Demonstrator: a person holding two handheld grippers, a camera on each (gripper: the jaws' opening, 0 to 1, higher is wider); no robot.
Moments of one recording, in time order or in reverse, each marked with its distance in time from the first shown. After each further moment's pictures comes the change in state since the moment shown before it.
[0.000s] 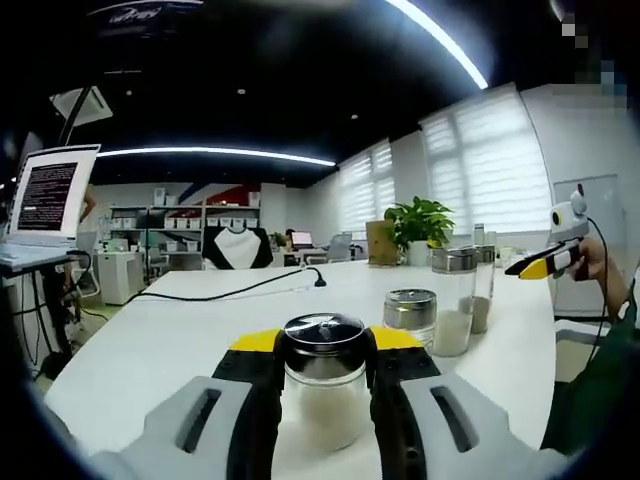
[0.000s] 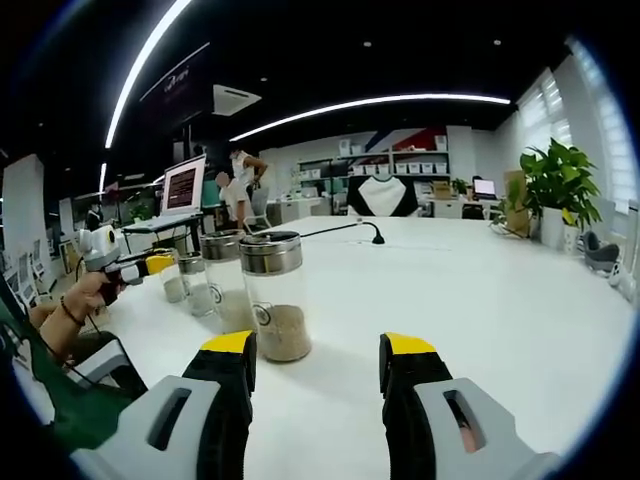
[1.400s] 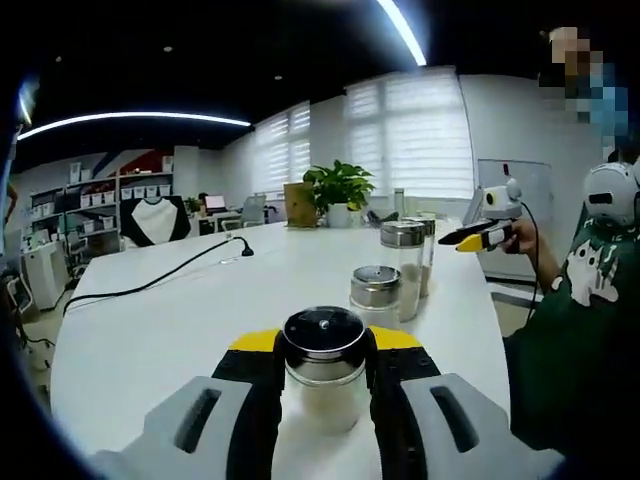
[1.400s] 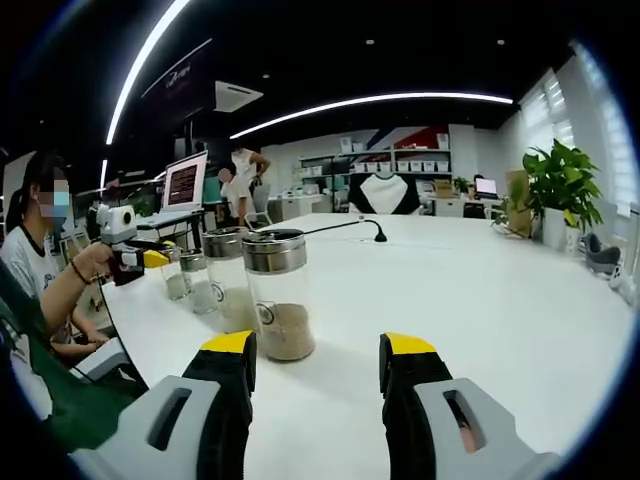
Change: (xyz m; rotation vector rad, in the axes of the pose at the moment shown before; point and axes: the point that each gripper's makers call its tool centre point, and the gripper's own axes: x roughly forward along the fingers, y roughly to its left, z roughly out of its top) left arm 0.007 -0.006 -0.006 0.029 0.223 -0.441; right arm 0.001 0.008 -0.002 -0.010 0.016 0.006
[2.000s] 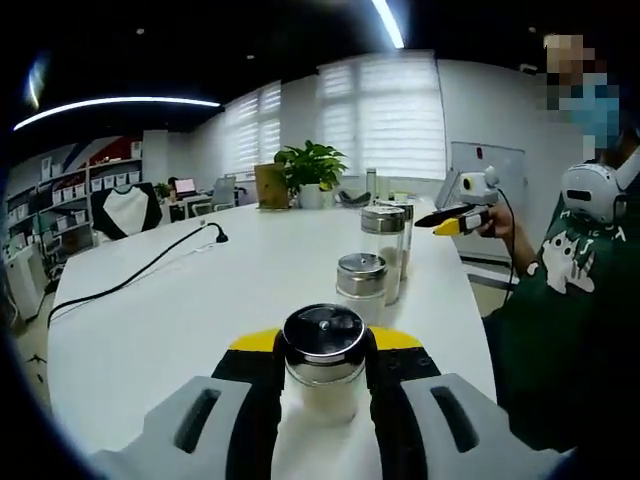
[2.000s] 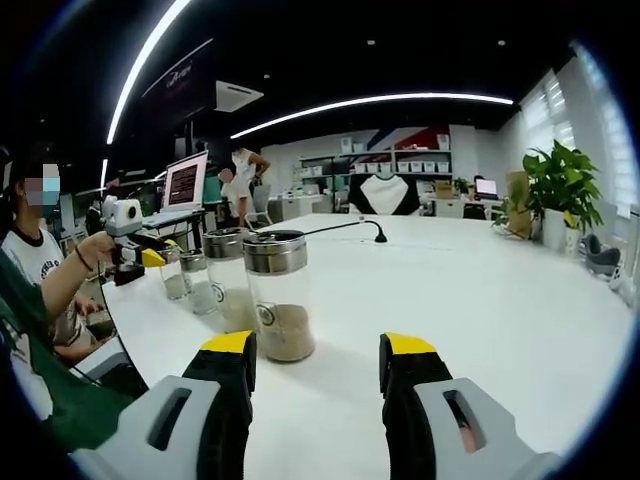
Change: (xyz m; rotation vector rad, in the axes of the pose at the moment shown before) left arm -0.002 -0.005 -0.002 0.017 0.079 -0.106; right arm -0.002 0.005 0.000 -0.003 -0.001 0.000
